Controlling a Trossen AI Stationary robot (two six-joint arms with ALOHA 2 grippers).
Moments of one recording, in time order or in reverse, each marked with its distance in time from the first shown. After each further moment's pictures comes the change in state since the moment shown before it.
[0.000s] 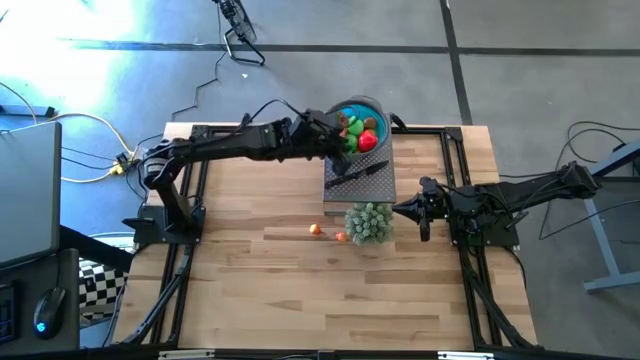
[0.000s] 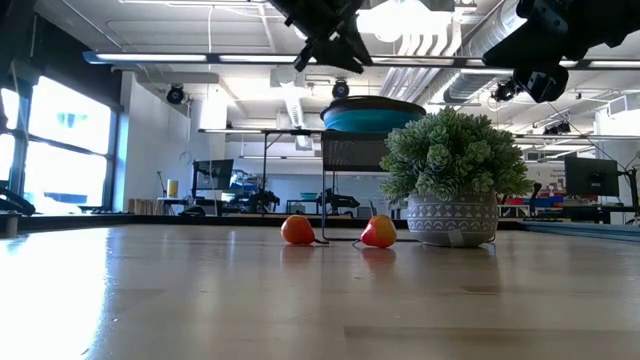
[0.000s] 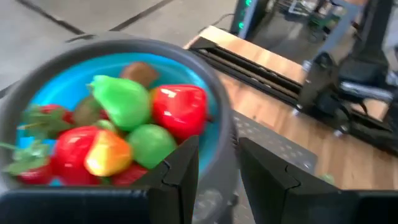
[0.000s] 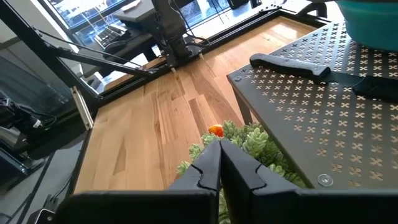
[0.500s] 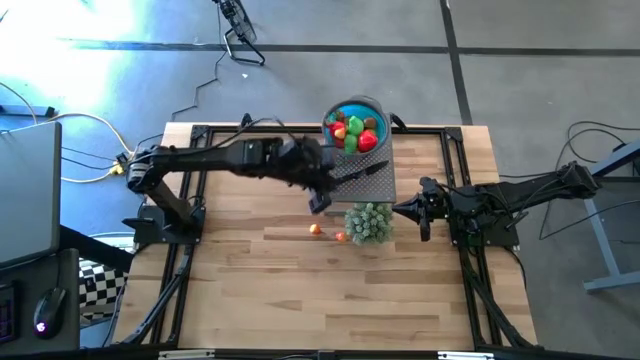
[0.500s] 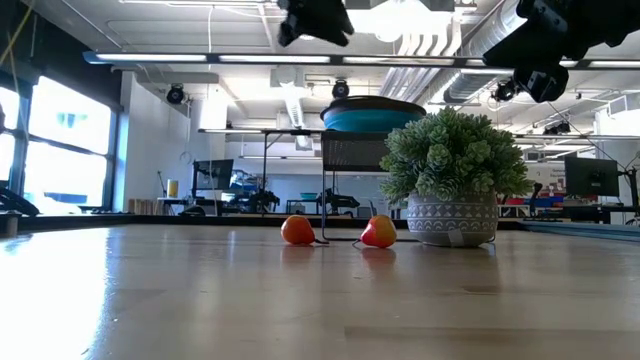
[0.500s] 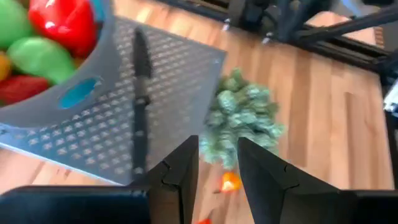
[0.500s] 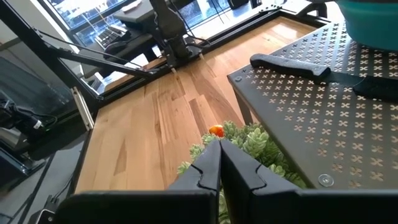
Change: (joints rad) left arm -0.160 -0.100 -0.001 -0.298 0.134 0.021; right arm 0.000 0.000 0.000 0.000 0.000 0.001
